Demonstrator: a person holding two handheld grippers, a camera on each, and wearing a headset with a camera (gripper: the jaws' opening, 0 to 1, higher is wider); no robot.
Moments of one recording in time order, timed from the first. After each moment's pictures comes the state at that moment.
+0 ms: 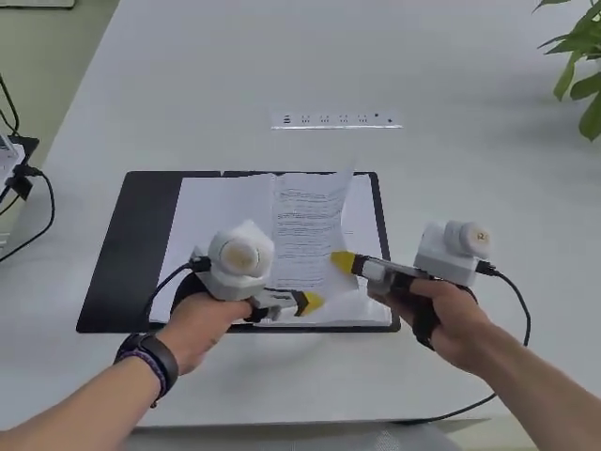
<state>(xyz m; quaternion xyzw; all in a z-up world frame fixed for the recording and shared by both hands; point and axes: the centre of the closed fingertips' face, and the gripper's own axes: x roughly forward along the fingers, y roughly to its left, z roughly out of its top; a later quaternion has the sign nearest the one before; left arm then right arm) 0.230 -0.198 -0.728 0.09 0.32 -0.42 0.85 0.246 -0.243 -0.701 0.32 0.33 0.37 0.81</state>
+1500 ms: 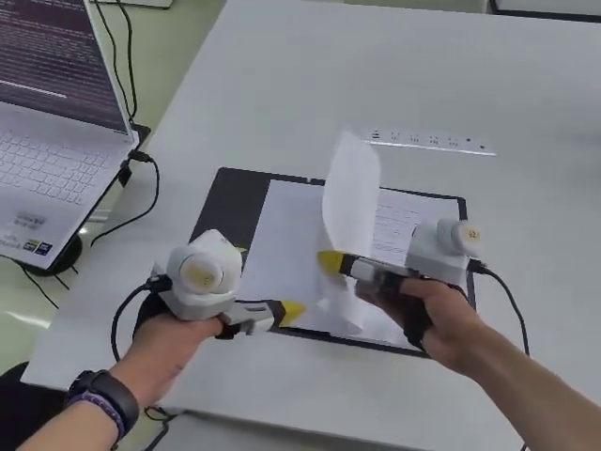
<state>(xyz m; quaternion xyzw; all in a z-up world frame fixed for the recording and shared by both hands) 0.205 -0.036 -0.694 0.06 0.31 -0.30 0.90 0.242 -0.086 -0.680 0.29 0.34 0.47 0.76</state>
